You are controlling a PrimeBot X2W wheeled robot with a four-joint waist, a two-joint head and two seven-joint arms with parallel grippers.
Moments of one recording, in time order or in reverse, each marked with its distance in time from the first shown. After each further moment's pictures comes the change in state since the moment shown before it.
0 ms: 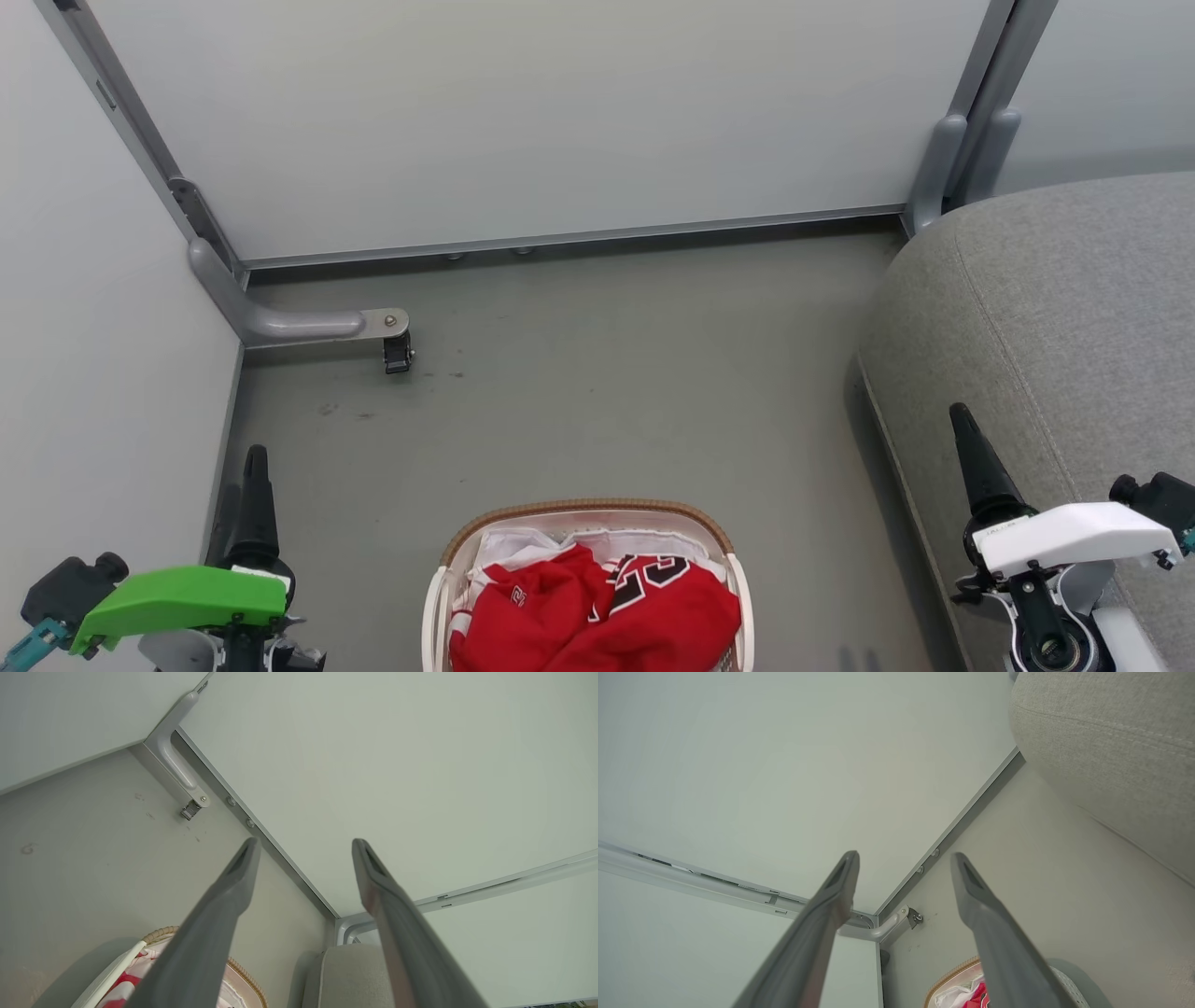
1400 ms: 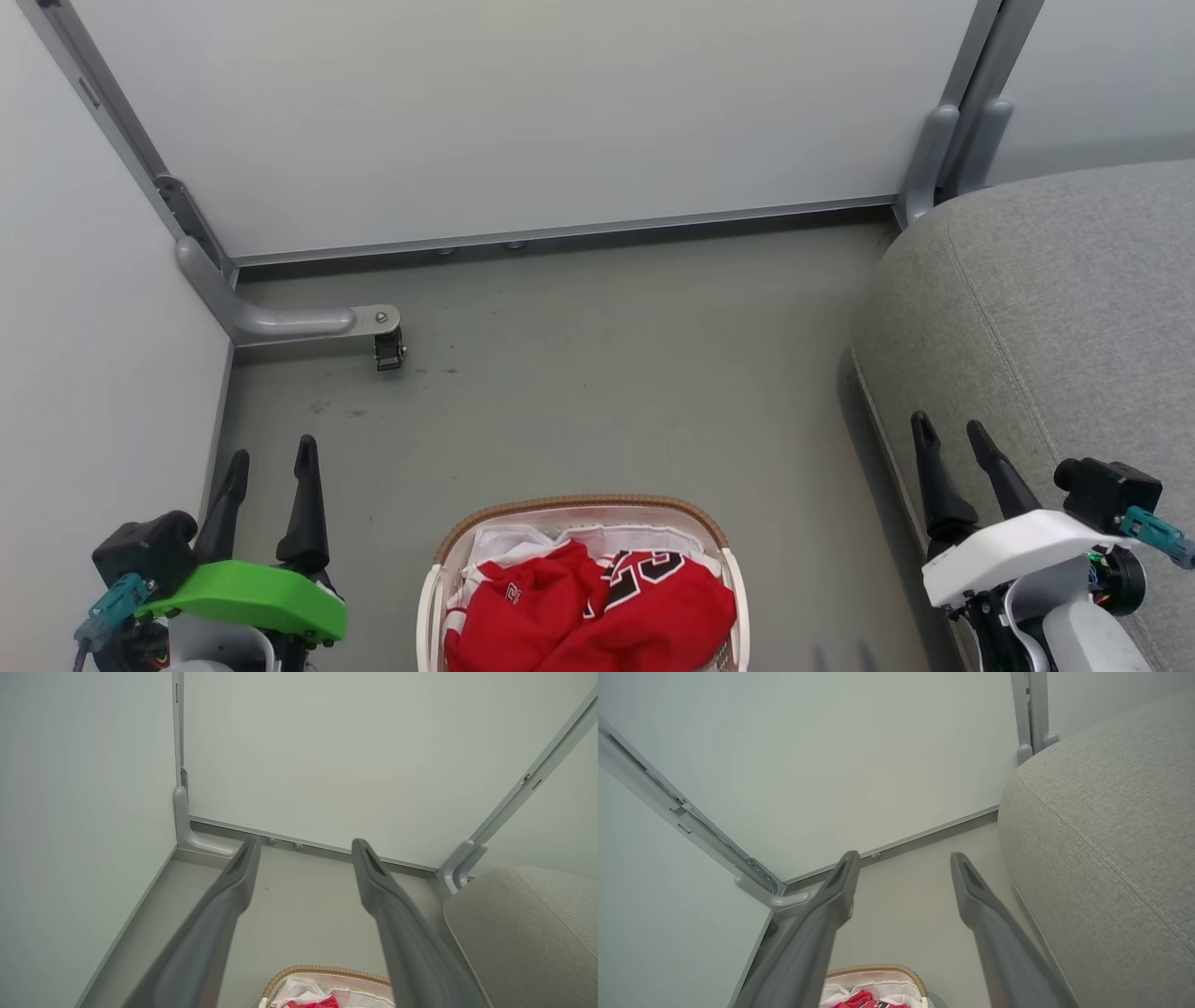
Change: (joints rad) left arm 0.008 0.068 -0.122 -0.027 0.609 0.001 -0.130; right arm 0.003 -0.007 0.054 0.007 -0.578 0.000 -0.132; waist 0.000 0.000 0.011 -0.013
